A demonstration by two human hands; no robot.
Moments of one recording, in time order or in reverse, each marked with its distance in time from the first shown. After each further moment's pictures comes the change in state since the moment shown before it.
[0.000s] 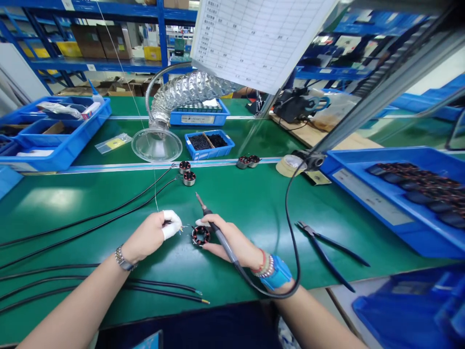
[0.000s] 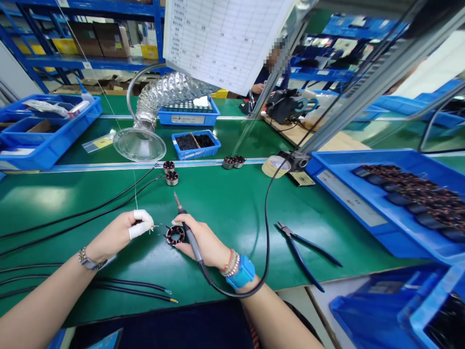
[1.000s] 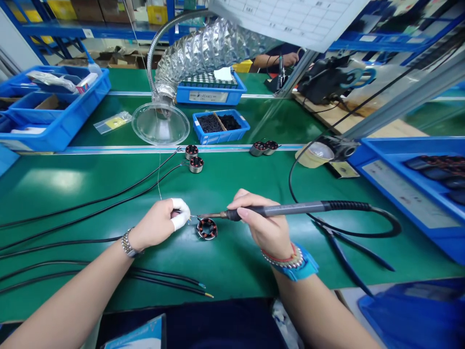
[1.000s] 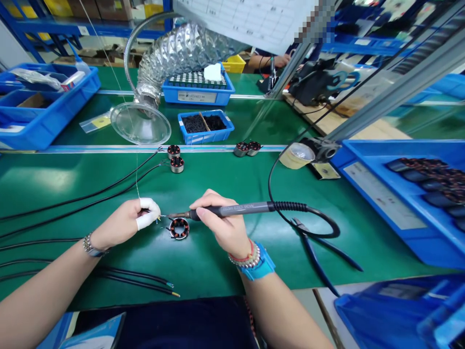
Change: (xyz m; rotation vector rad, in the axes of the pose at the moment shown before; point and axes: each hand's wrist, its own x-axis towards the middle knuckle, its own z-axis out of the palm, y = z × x) left_hand 0.010 0.000 0.008 0.068 -0.019 -0.023; right_hand 0.014 -0.013 -0.027 0.428 0.367 -0.041
